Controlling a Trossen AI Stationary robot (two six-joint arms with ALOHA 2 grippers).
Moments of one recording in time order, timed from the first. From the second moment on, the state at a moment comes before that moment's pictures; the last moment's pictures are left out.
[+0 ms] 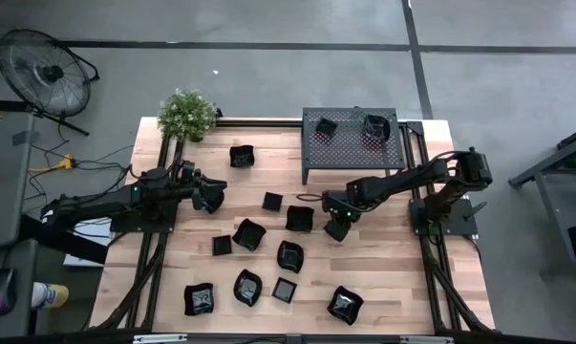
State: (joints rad) left arm 0.22 0.11 0.01 0.02 0.01 -0.72; right arm 0.03 1.65 0.90 -0.63 -0.09 0.70
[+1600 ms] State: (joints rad) left arm 0.22 0.11 0.01 0.02 0.01 -0.72; right arm 0.02 1.27 0.90 -0.62 -0.13 0.87
